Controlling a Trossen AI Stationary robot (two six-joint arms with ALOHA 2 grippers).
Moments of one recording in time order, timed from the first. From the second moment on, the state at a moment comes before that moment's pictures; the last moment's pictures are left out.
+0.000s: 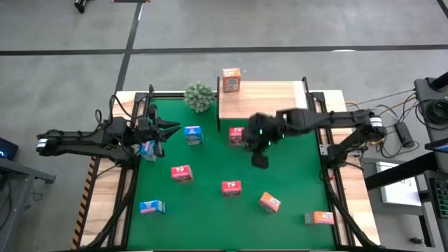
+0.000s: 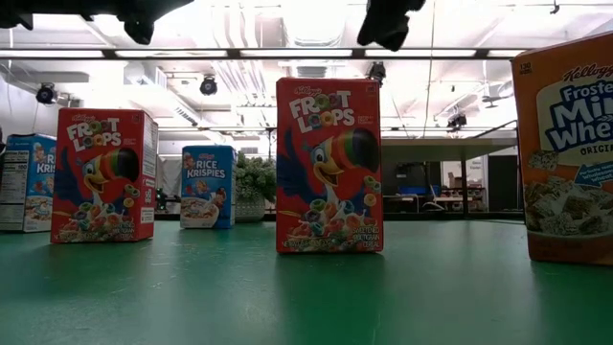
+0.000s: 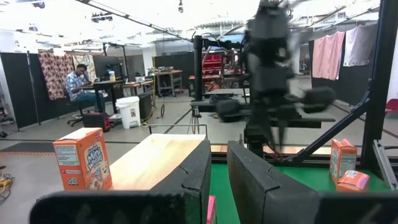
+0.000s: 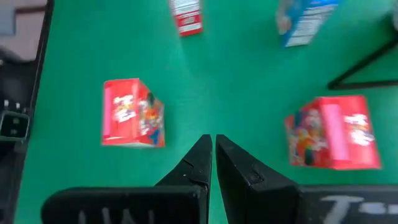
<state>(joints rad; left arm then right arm) 0.02 0.54 0.47 0.21 -0.19 0.09 0.03 1.54 1.50 -0.87 -0.11 0.08</state>
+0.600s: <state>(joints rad) 0.02 0.55 0.47 0.21 -0.19 0.07 0.26 1.61 1.43 -0.67 0.10 0.25</state>
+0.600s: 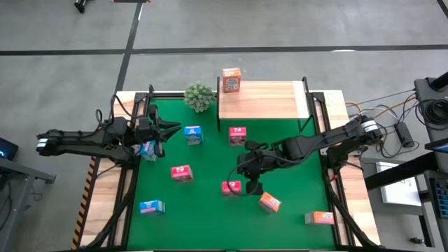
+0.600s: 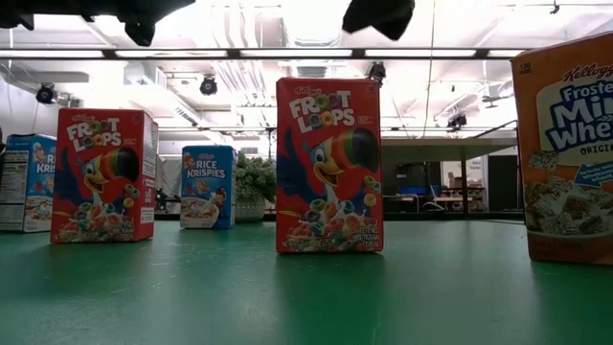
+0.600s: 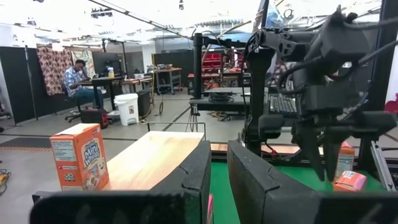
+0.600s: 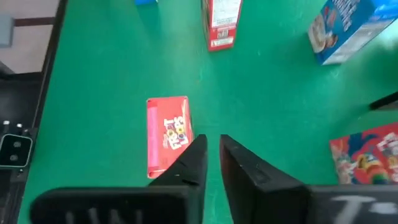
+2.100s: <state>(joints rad) 0.02 0.55 0.47 0.21 -0.19 0.09 0.27 1.80 1.42 -0.64 0.00 0.23</state>
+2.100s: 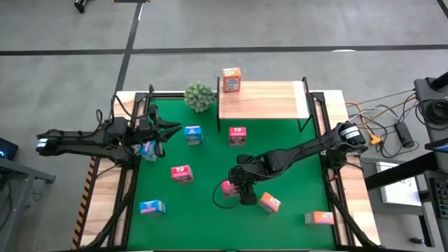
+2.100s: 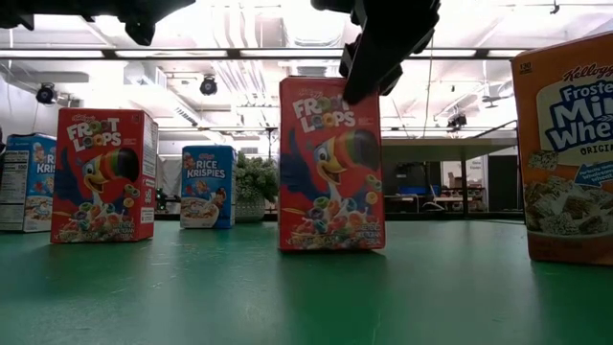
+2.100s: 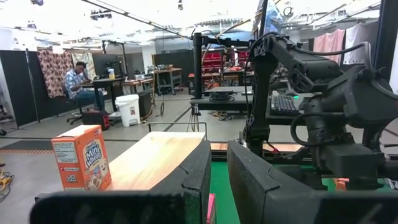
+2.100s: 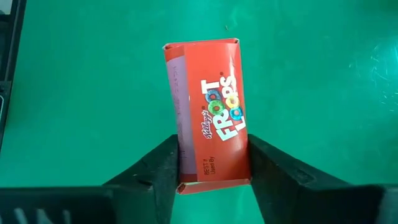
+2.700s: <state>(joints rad) 0.02 0.55 0.47 0.21 -0.19 0.09 0.20 1.68 1.51 -0.82 0.00 0.22</state>
